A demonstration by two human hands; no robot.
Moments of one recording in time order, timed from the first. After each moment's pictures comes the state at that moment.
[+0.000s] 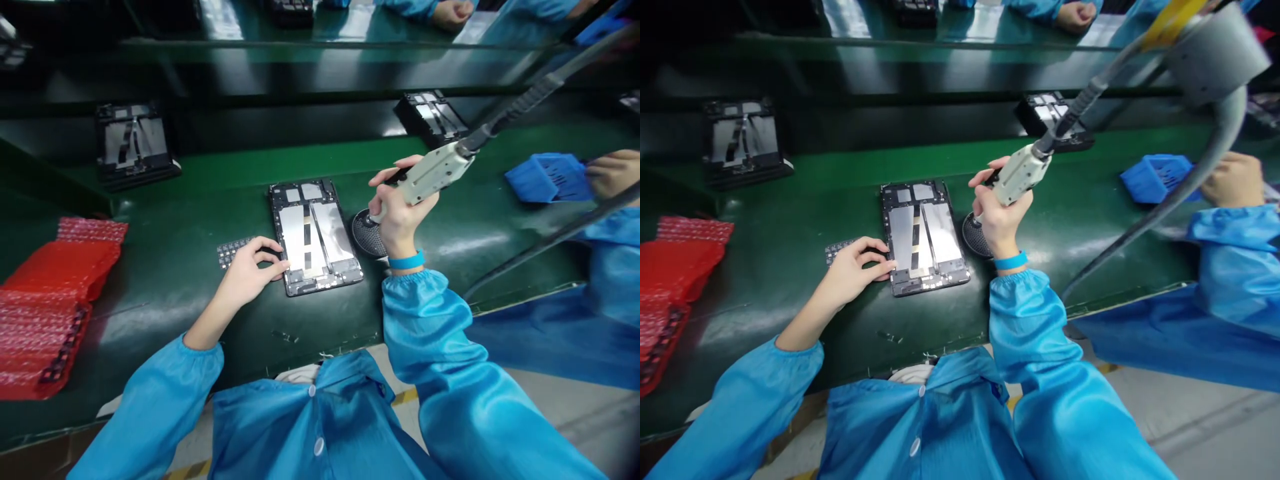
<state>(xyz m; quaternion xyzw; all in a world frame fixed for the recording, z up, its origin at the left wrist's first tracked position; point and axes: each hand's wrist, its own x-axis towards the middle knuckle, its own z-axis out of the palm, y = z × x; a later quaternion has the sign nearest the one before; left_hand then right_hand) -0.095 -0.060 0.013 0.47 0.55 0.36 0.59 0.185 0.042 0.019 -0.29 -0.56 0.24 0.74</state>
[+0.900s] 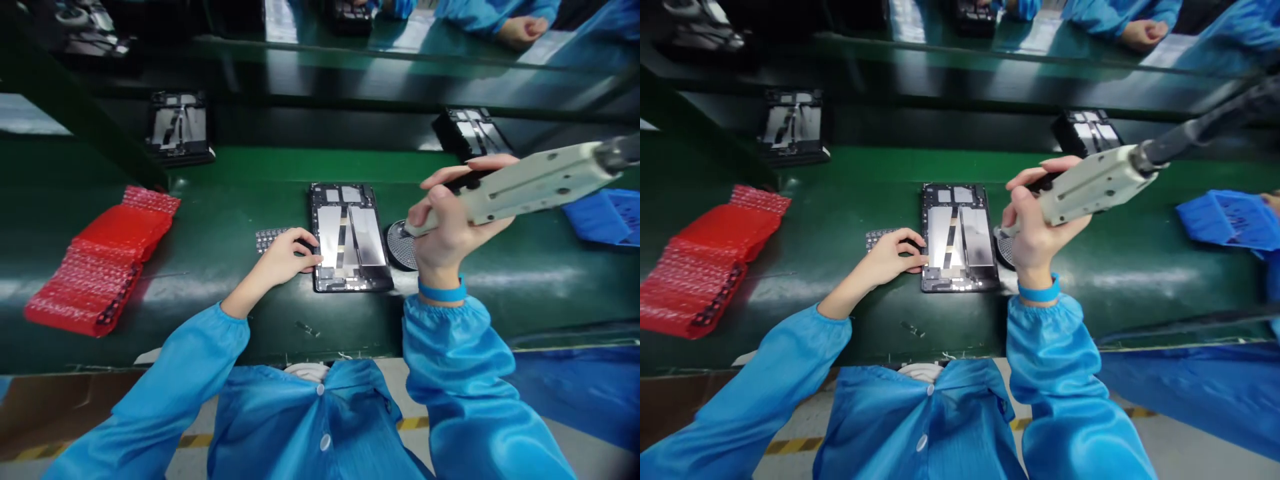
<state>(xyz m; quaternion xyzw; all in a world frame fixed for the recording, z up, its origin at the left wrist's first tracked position) -0.088 -0.054 0.016 0.44 0.52 0.36 0.63 0.141 0.002 0.071 -0.30 -0.57 0.25 0.72</state>
